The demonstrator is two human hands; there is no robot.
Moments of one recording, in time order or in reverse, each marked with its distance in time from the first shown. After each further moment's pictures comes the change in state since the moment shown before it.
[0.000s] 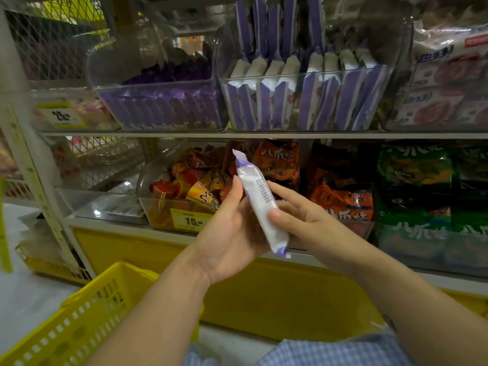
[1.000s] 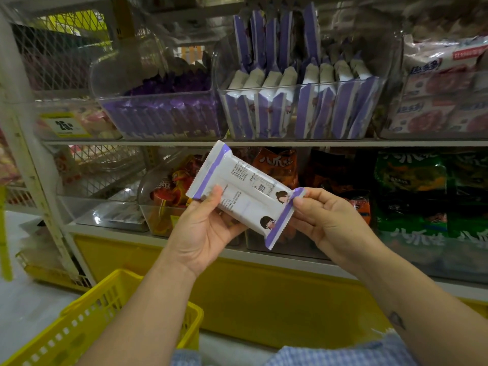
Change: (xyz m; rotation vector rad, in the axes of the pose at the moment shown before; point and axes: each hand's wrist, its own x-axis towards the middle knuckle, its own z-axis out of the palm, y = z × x) left_hand -0.004 0.020 -0.020 -0.170 0.185 0.324; right_hand -0.001 -0.008 -0.013 0.358 0.345 0.000
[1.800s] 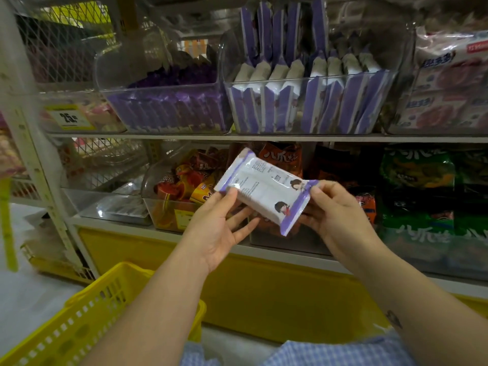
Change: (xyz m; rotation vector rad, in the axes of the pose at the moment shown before) left_hand 0.005 -0.011 -0.003 0.199 0.281 -0.109; right_hand 0.006 0.007 0.006 -0.117 0.216 -0.033
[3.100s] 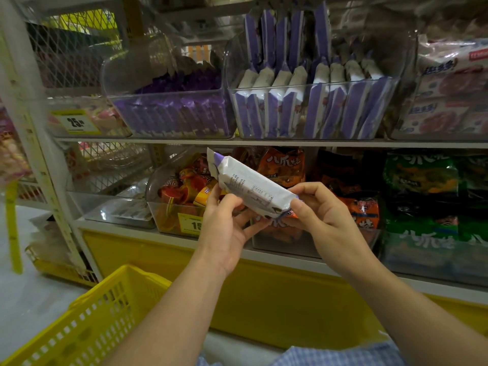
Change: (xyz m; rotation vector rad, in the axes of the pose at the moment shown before) left_hand -0.002 -0.009 0.013 -0.033 -0.050 0.238; right_hand -0.013 0.007 0.006 -0.299 -0.256 -0.369
